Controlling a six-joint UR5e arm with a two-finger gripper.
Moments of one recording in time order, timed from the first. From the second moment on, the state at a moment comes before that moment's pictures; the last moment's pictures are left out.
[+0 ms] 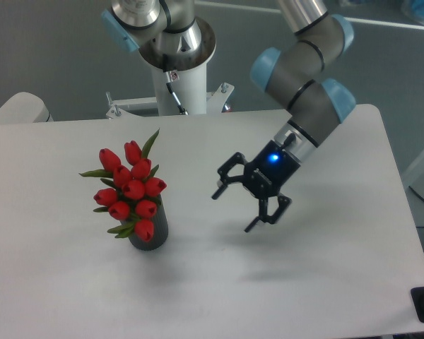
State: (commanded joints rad) arm 2.77 -1.97 -1.74 -1.04 0.76 1.65
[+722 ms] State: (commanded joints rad) arm 2.62 -2.07 -1.50 -1.09 1.38 1.65
